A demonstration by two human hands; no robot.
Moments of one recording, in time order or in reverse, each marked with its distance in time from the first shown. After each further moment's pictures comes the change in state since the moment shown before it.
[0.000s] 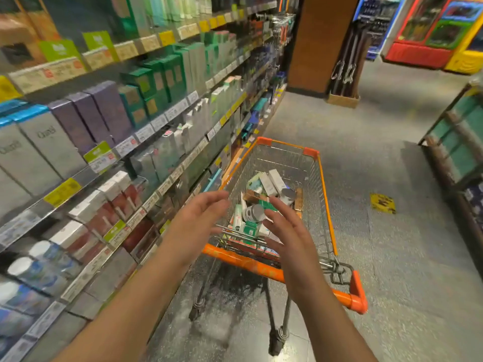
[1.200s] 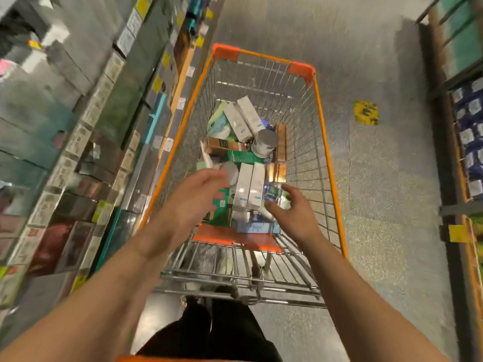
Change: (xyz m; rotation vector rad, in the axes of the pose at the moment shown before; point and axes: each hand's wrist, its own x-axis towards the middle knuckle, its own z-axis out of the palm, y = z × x) left_hand 0.305 -0.113 0.083 0.145 -0.260 -0.575; right_hand 0.290 0.135 -0.101 -0.735 0.194 0.396
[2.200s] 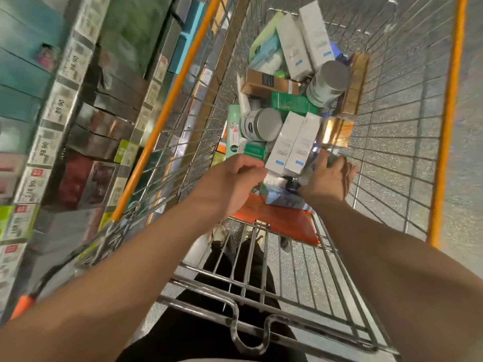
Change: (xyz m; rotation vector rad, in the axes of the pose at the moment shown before) left_hand 0.074 -0.064 0.040 0.265 0.026 -0.208; right_hand 0.157 0.128 0.105 -0.878 -0.055 -0.015
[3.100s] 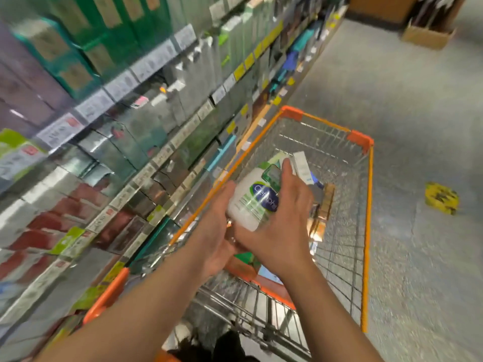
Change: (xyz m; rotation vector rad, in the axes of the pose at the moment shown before) left_hand -0.127 0.042 -0.035 -1.050 -0.006 0.166; right_hand -0.212 -0.083 -0.246 0.838 0.351 -0.729
